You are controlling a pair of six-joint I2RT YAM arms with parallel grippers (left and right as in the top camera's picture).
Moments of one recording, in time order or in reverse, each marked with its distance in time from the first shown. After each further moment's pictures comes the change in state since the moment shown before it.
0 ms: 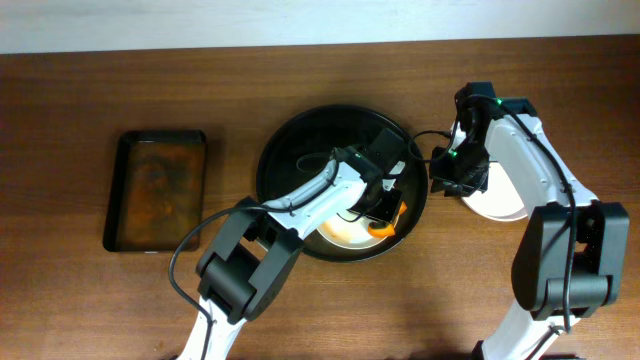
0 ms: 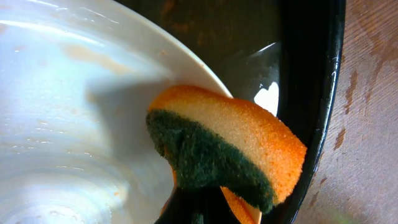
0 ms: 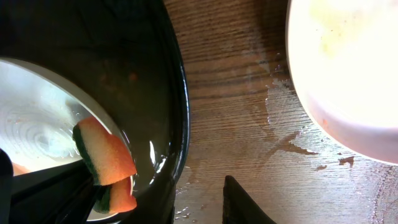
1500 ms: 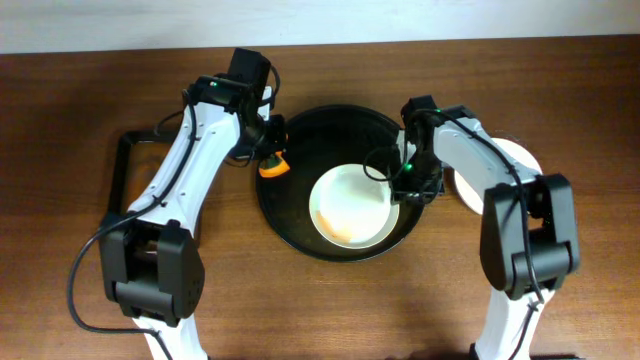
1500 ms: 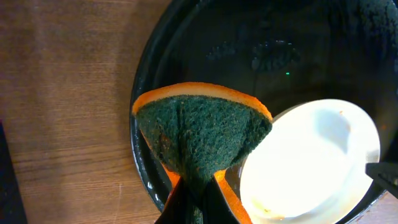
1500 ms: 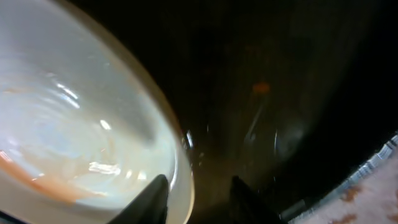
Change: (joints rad) left arm 0.487 -0.237 0.123 -0.372 -0.145 0.001; right arm 0.176 0.152 -0.001 0.087 -0.048 -0.111
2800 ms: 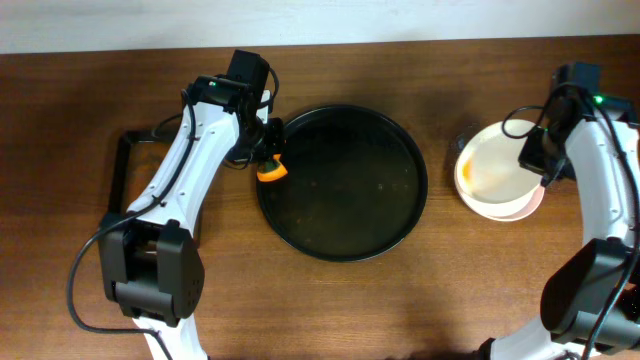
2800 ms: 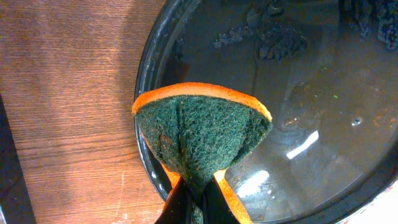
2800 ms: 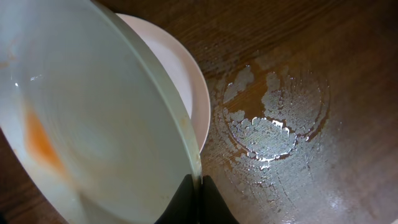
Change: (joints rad) left arm 0.002 0.000 0.000 -0.035 -0.003 0.000; right arm -0.467 -0.287 0.083 -0.067 0.488 0.087
